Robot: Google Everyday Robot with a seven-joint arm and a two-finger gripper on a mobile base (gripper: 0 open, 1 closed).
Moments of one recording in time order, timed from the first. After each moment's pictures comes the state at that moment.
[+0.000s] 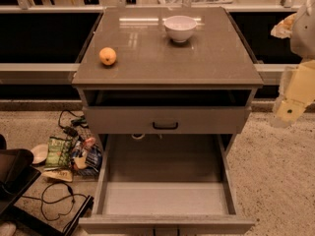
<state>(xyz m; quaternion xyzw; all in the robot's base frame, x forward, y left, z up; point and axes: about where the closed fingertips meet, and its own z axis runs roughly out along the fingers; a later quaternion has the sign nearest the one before) 0.438 -0.213 0.988 -0.60 0.78 -0.05 0.18</state>
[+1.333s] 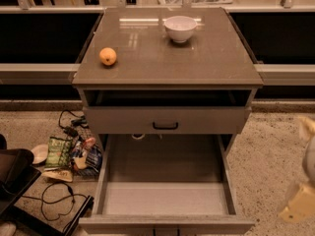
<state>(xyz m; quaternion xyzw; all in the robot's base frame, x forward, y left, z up) 0.350 -0.262 0.846 -0.54 0.81 -0.10 0.21</state>
